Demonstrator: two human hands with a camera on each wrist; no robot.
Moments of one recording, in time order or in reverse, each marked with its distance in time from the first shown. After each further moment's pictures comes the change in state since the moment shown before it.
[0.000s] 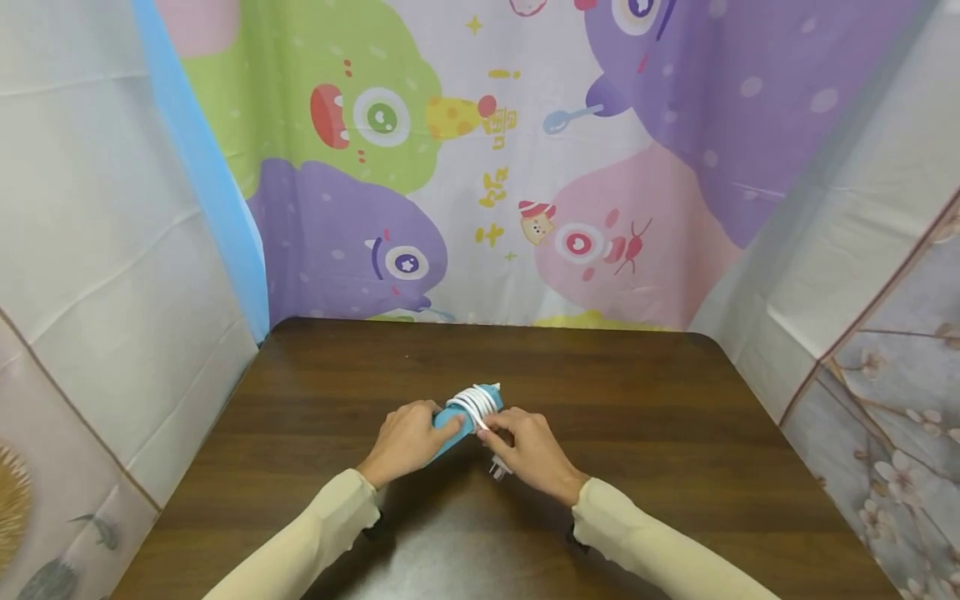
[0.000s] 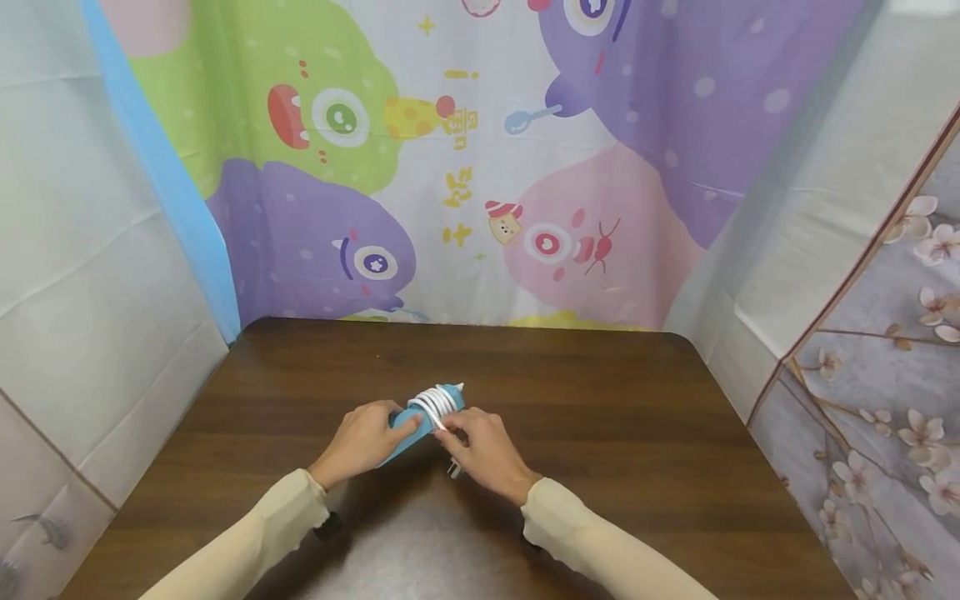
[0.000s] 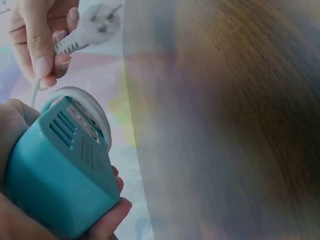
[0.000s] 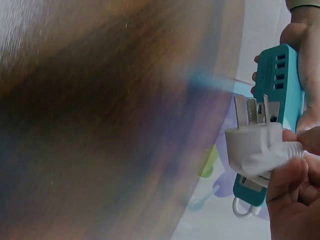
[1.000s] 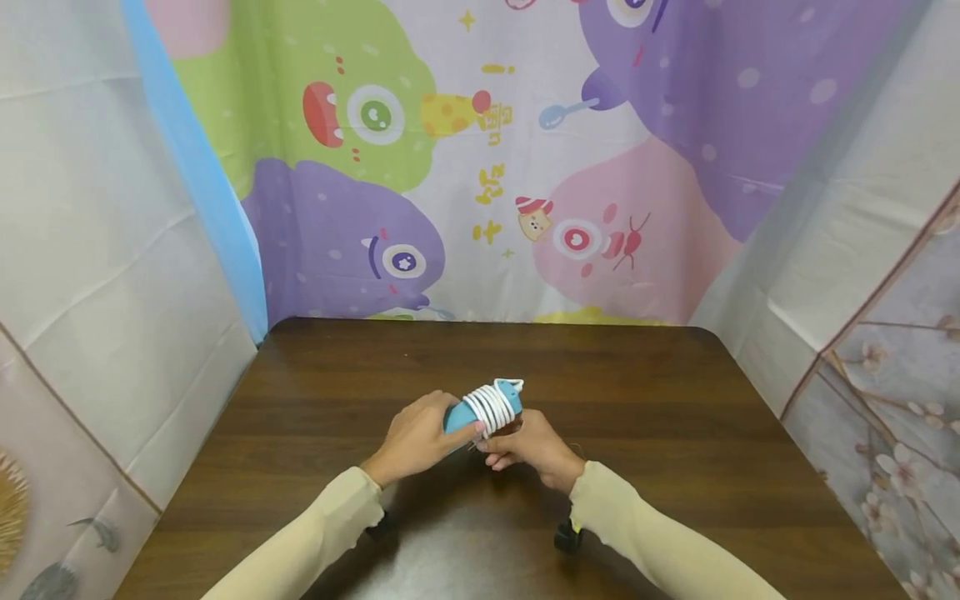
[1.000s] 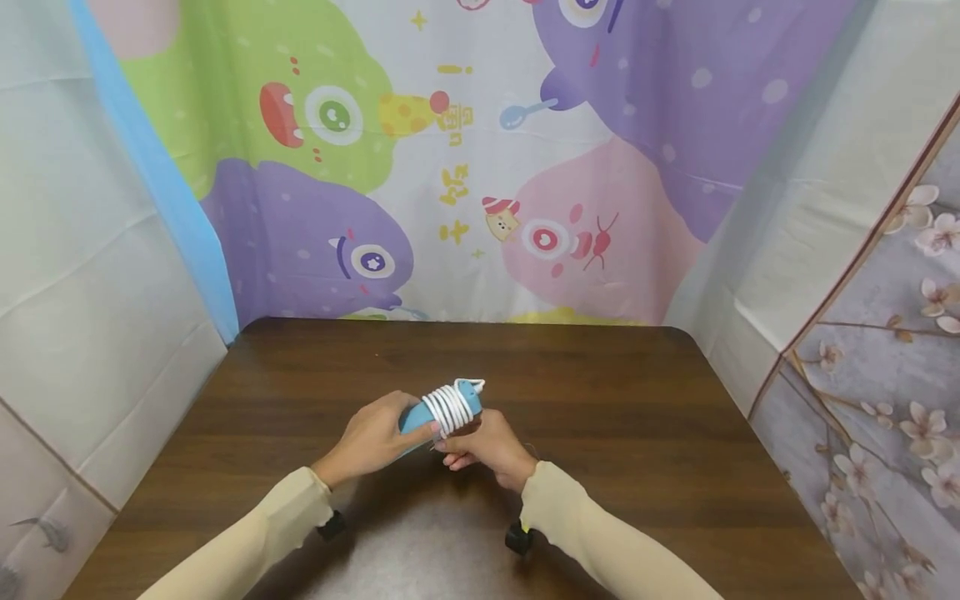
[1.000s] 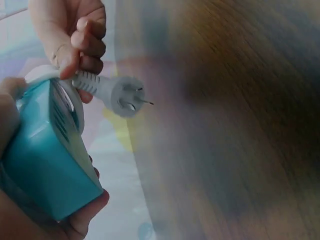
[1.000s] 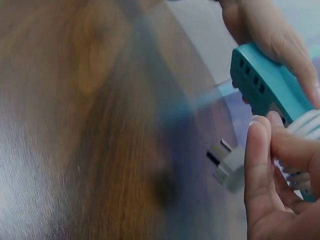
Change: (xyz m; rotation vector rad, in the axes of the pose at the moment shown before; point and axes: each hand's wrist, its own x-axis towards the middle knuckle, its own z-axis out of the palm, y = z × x) left_hand 0.001 0.009 0.004 -0.006 -0.025 0.211; right_hand -0.001 0.021 0.007 0.854 -0.160 0.635
